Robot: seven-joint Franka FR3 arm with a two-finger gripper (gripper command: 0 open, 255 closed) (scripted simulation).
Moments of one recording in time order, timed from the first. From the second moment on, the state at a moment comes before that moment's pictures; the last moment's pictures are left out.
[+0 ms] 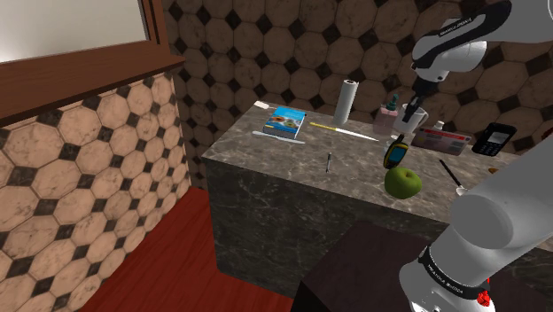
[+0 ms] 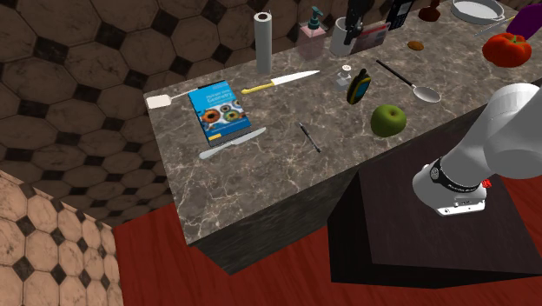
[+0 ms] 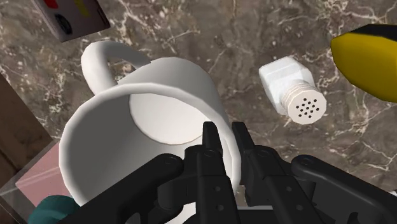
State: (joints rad) arm -0.43 -0.13 -0.48 -2.22 -0.07 2.18 -0.93
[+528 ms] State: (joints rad) arm -0.43 -0.08 -0.49 -2.27 -0.04 2.29 -0.96
